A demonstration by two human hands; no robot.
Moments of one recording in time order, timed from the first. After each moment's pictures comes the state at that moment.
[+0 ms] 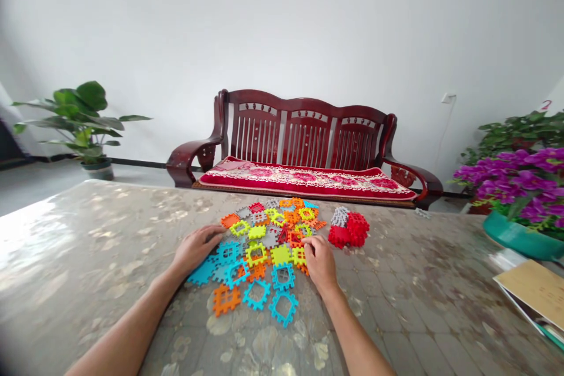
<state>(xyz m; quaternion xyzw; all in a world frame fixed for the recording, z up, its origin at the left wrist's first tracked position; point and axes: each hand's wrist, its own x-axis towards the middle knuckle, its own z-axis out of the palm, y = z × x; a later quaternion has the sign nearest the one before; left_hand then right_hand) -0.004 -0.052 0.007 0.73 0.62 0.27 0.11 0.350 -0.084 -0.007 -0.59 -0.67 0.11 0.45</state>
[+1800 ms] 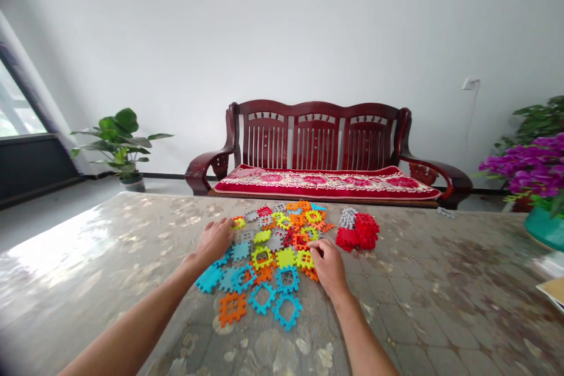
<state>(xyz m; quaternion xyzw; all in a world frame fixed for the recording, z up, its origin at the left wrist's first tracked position) 0.033 -0.044 0.042 0.73 0.67 0.12 -0.04 0.356 -0.084 -0.012 -0.55 -0.64 0.21 0.51</state>
